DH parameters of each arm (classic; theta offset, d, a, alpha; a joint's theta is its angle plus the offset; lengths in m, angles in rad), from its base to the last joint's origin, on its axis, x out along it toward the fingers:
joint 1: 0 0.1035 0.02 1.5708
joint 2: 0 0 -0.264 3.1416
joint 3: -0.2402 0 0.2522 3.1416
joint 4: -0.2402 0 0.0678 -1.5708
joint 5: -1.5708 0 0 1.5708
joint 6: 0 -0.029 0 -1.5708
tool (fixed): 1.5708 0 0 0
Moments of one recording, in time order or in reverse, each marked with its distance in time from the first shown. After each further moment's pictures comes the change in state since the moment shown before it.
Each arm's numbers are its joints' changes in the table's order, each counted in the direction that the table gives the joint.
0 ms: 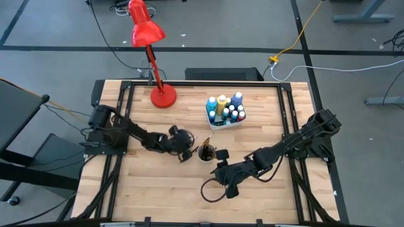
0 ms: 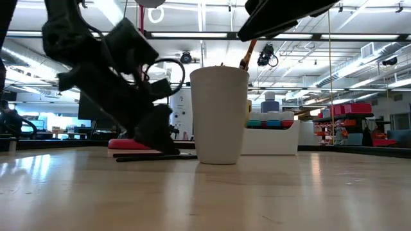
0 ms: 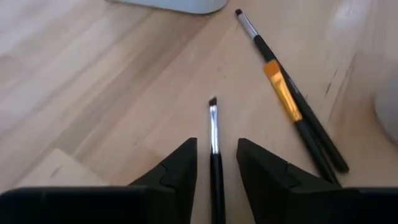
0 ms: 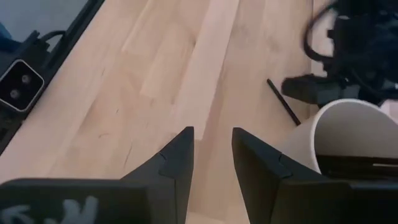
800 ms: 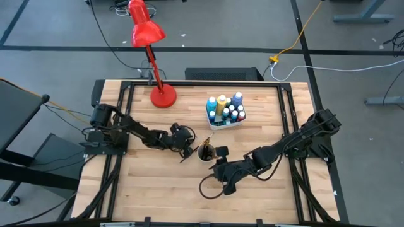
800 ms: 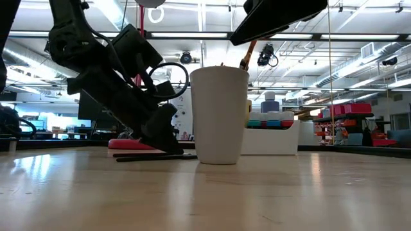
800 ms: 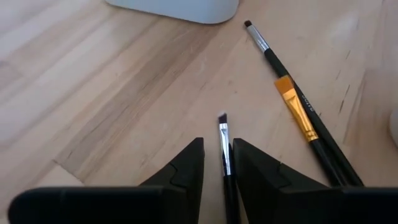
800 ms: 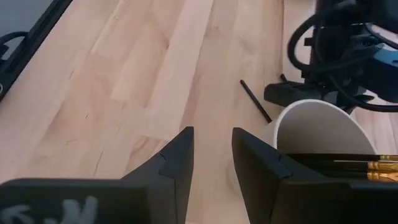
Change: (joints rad) left arm 0.047 -0.007 0.021 0.053 -0.075 -0.015; right arm -0.008 0.000 -0.002 0.005 -0.074 0.016
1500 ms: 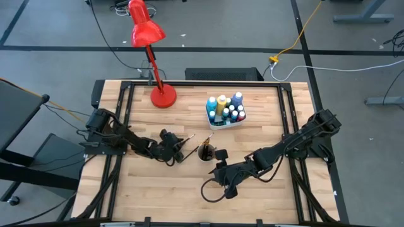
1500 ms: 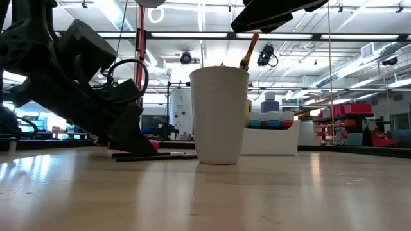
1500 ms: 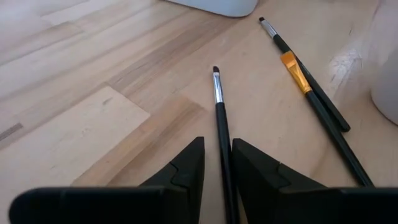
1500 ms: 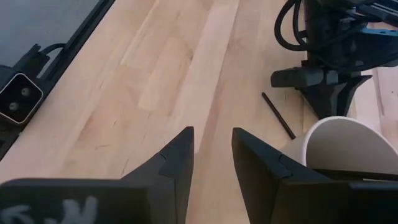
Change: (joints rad) left arm -0.201 0.002 0.202 0.173 0.253 0.231; right arm 0.011 0.000 0.000 0.039 0.057 0.009
